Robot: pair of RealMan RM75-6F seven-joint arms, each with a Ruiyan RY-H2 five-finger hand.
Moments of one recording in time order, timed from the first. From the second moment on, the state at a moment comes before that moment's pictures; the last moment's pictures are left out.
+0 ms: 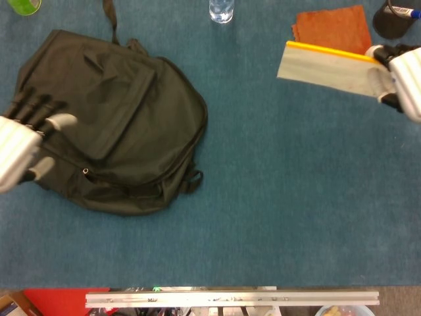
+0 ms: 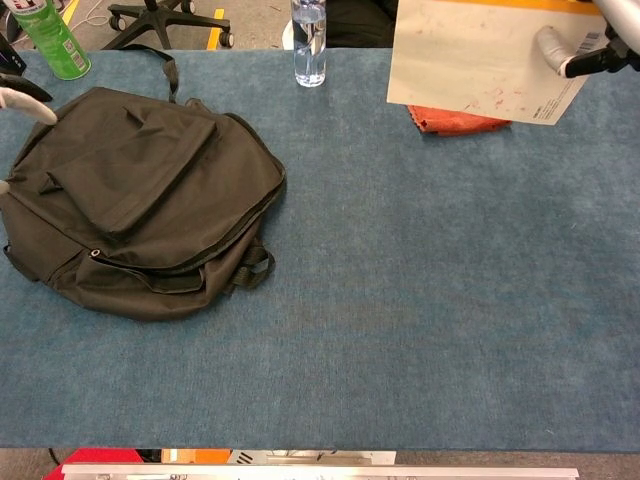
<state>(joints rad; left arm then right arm) -0.36 -0.96 -0.02 -1.63 1.79 1.21 -0.08 0.52 -1.26 0.19 -1.60 -1.39 1.29 -0.30</state>
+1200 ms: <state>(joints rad) -0.54 -1.36 0.03 -1.53 1.67 0.96 0.15 0.49 -1.24 0.20 -1.59 -1.37 1.30 -0.28</state>
